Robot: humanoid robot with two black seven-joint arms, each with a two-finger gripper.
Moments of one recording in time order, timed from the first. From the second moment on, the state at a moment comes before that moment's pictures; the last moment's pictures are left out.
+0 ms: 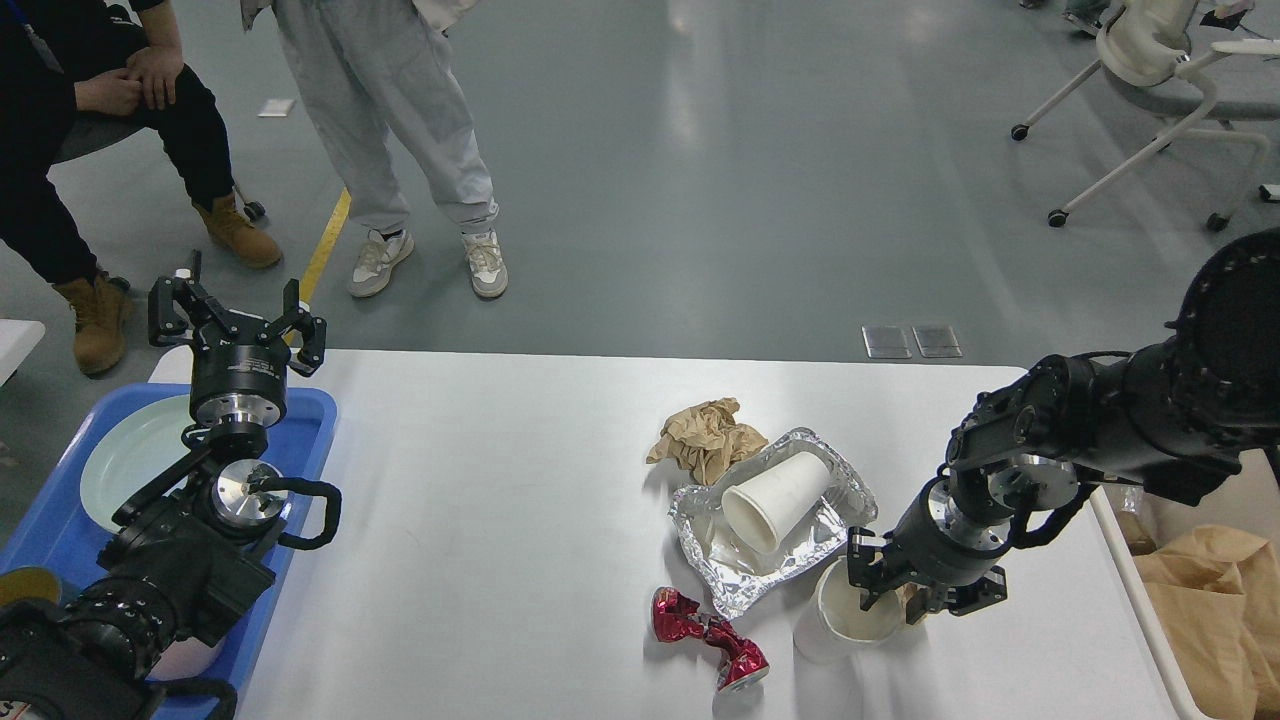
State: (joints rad) left arm -0.73 0.14 -0.95 -0.26 -0.10 -0.45 -0.61; right arm 1.59 -0.11 -1.28 1.25 0.19 0.43 -0.06
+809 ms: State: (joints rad) left arm -0.73 0.13 -0.95 -0.26 -0.10 -0.45 -0.61; right arm 1.89 -0.30 -1.28 1.33 0.19 0.68 -0.06
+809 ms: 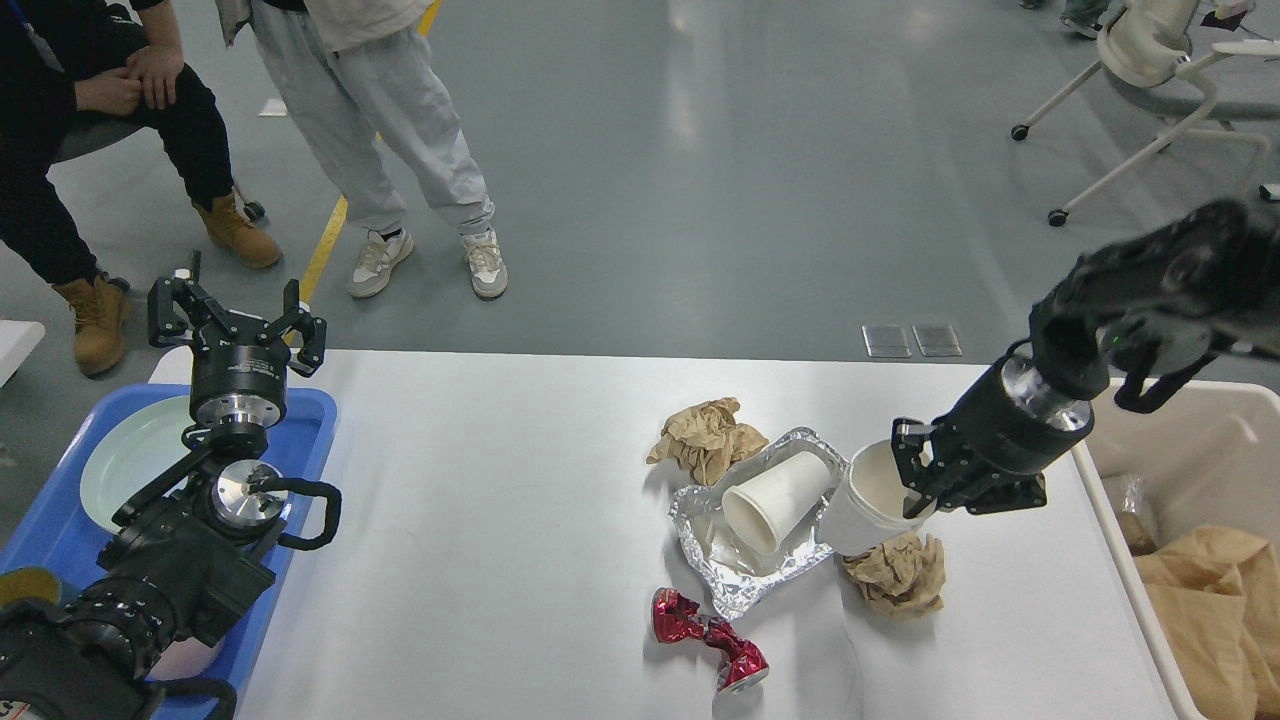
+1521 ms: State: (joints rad) left arm -0.73 0.14 -0.95 -0.26 -0.10 -0.45 -0.61; right arm 1.93 -0.61 -1.30 0.99 0.19 0.59 -0.06
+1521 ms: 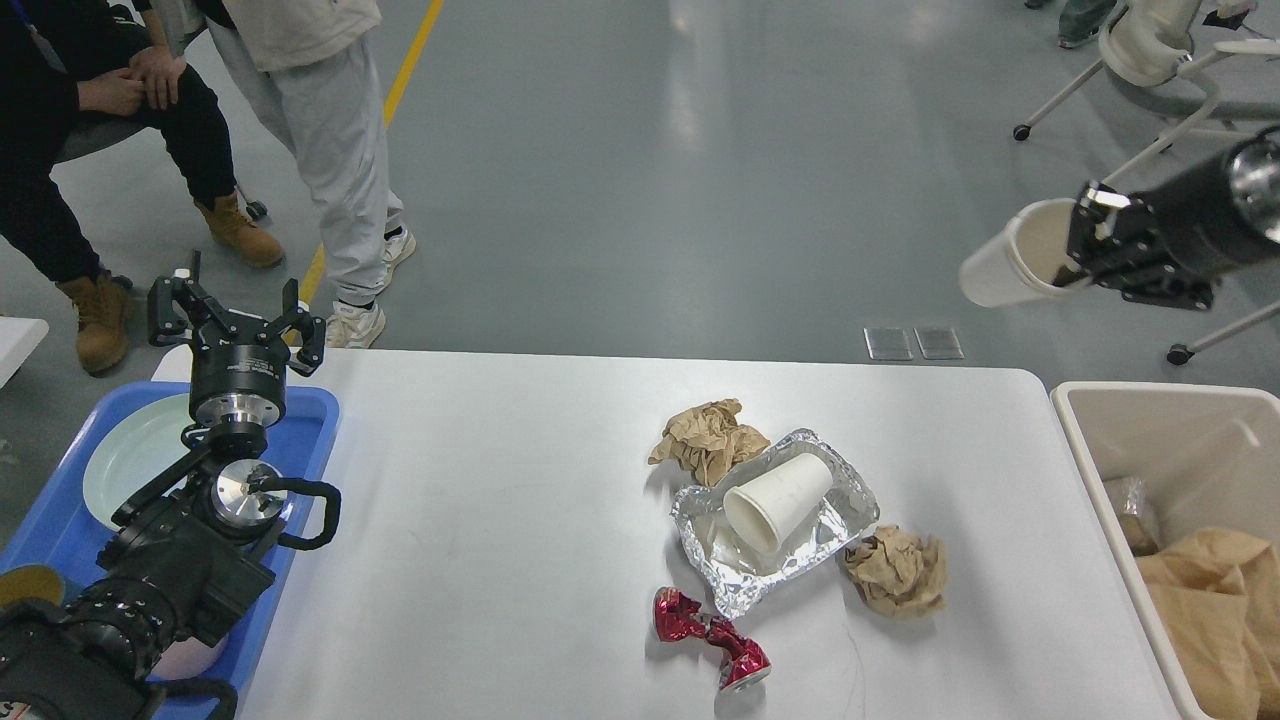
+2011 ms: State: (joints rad) left arm -0.73 0.13 -0.95 -0.26 -0.10 -0.45 -0.61; right arm 1.24 -0.65 -1.25 0.75 0.19 -0.01 -0.06
